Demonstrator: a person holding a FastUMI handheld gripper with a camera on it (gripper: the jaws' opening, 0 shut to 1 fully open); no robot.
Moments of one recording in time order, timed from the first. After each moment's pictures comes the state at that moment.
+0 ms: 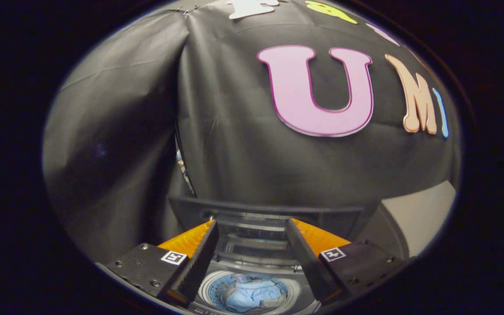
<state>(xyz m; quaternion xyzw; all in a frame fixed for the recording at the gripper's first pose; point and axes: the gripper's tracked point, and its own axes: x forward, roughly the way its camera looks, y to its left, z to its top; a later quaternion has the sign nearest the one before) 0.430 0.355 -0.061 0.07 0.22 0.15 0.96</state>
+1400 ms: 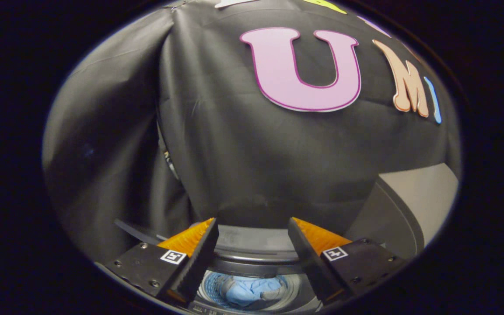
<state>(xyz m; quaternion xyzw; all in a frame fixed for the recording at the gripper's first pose) 0.381 0.349 -0.125 0.06 0.28 0.12 0.95</state>
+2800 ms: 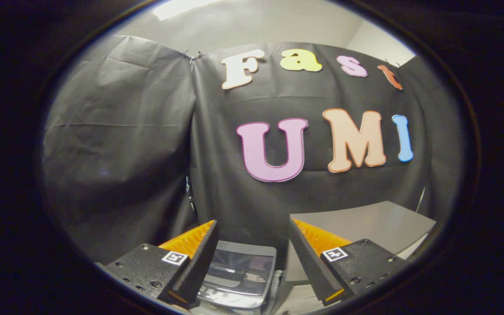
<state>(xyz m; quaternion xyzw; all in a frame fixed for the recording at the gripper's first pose) 0.223 0.155 0.038 0.07 0.07 0.12 0.99</state>
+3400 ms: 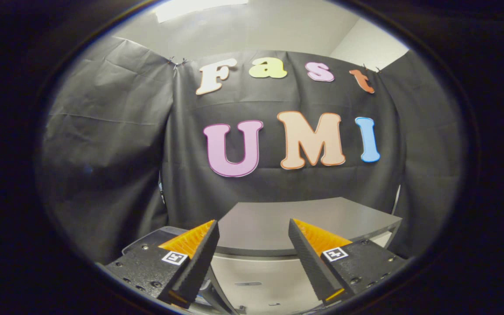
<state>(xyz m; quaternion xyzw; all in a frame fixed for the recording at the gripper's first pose) 0.179 0.029 -0.019 0.06 0.04 0.07 1.00</state>
